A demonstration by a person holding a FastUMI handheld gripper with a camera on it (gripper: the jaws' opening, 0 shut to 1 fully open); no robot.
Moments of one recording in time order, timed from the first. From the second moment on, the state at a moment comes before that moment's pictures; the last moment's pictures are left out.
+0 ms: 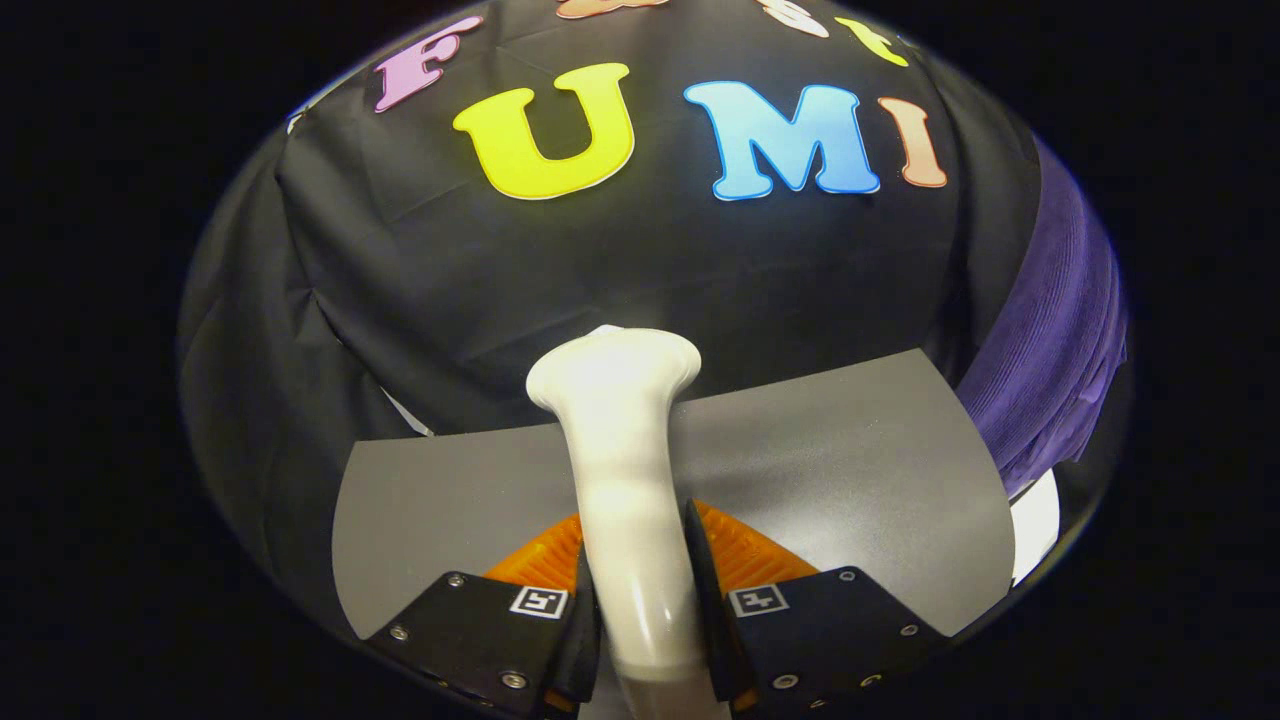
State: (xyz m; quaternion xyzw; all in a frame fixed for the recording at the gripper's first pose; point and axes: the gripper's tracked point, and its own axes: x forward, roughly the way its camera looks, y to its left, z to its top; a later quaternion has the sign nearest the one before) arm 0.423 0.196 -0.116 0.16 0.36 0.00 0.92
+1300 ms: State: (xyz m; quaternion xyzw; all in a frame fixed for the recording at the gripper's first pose) arm 0.256 0.081 -0.005 0.05 0.06 -0.06 1.00
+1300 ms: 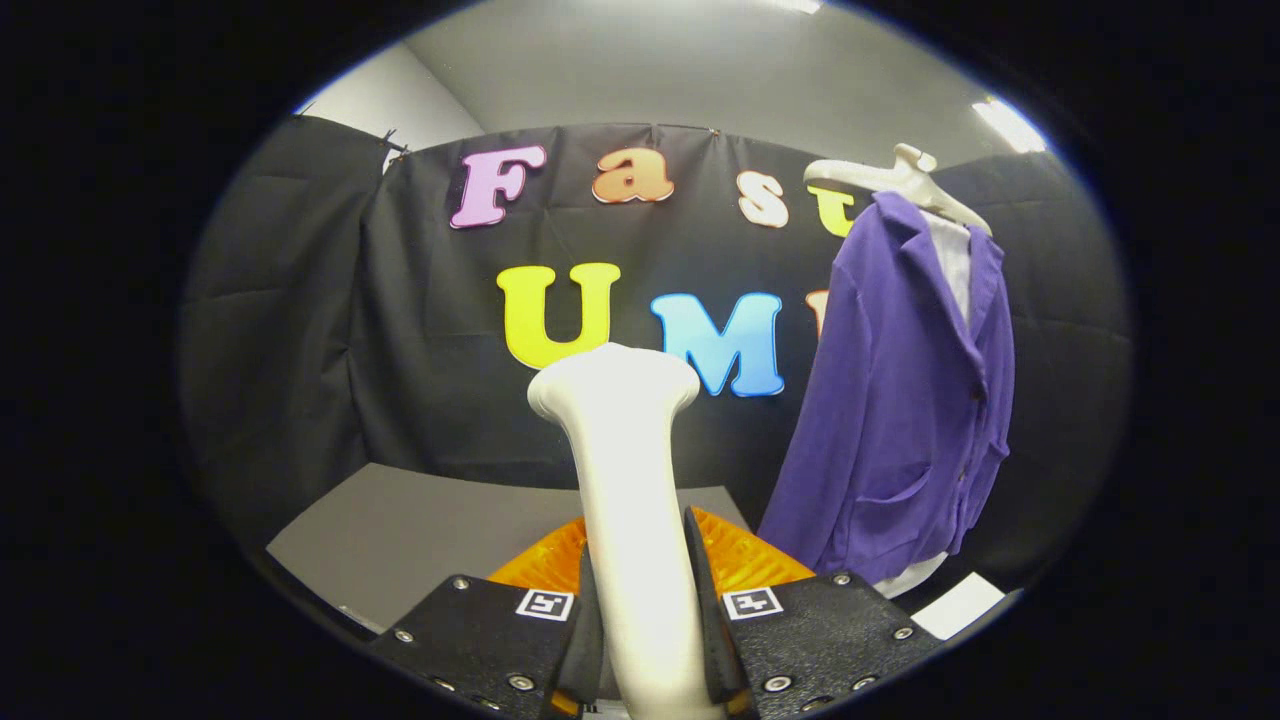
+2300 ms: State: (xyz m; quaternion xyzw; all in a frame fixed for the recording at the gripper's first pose) arm 0.081 -0.038 0.070 0.02 -0.07 0.01 1.00
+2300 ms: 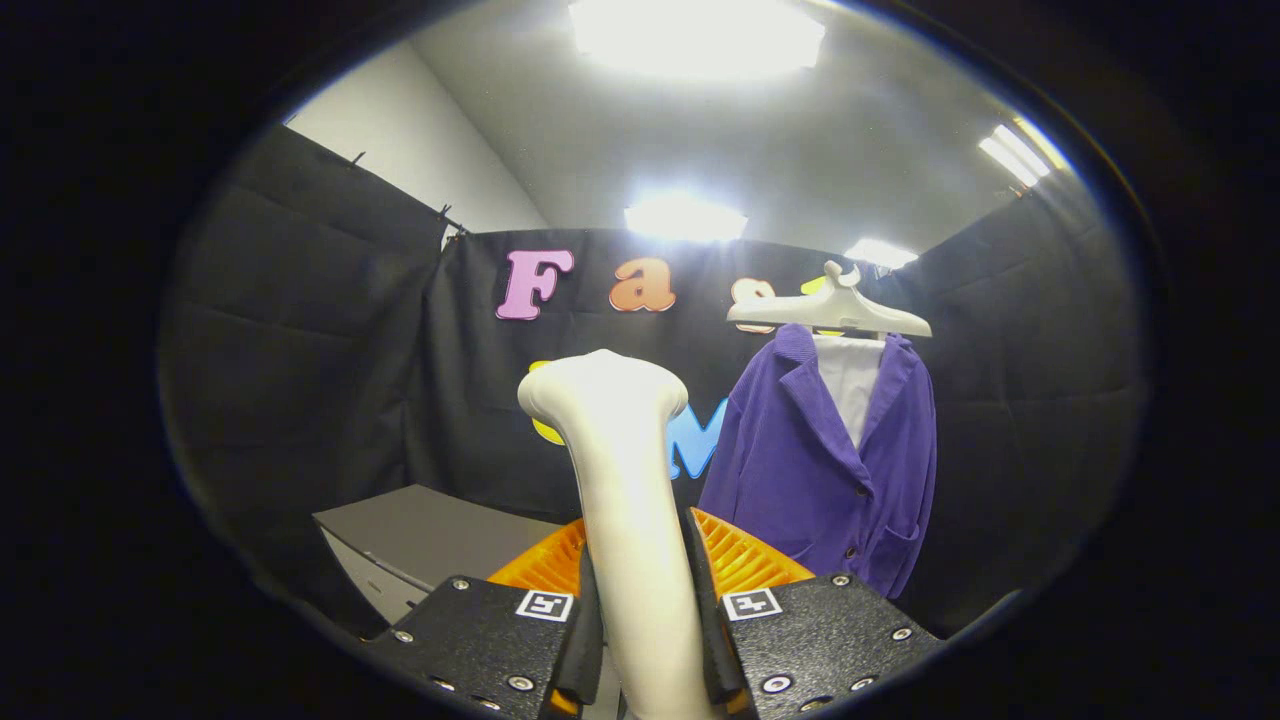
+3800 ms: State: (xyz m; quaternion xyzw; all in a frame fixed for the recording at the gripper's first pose) arm 0.247 -0.226 0.084 0.07 -0.09 -0.20 0.97
